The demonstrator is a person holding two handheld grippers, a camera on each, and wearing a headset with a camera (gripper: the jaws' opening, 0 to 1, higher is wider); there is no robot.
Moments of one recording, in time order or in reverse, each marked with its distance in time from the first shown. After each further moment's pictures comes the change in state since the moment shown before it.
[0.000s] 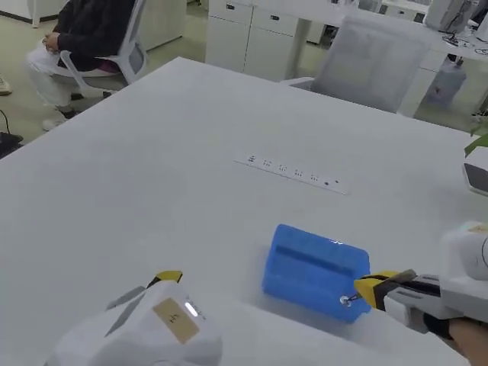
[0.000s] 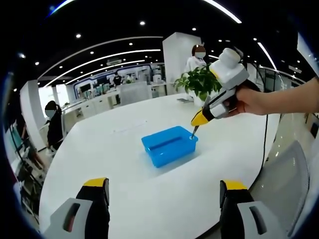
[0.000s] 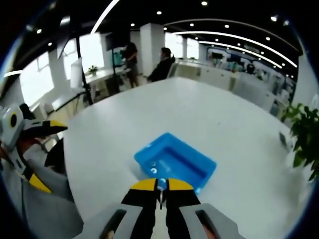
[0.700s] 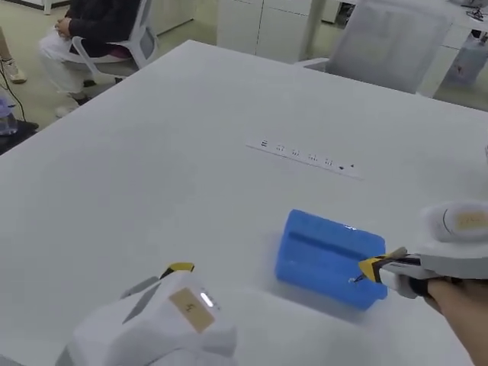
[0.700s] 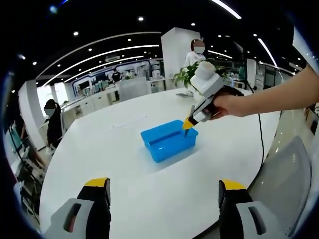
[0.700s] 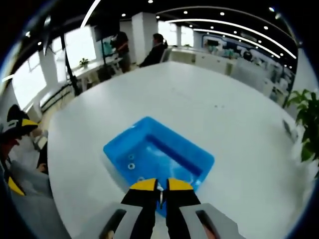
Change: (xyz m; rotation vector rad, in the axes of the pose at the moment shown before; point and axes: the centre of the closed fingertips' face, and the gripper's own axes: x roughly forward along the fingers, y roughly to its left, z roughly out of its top) left arm 0.006 0.000 -0.010 0.006 0.042 -0.003; right arm 0.069 -0.051 -0.033 0.042 0.125 -0.018
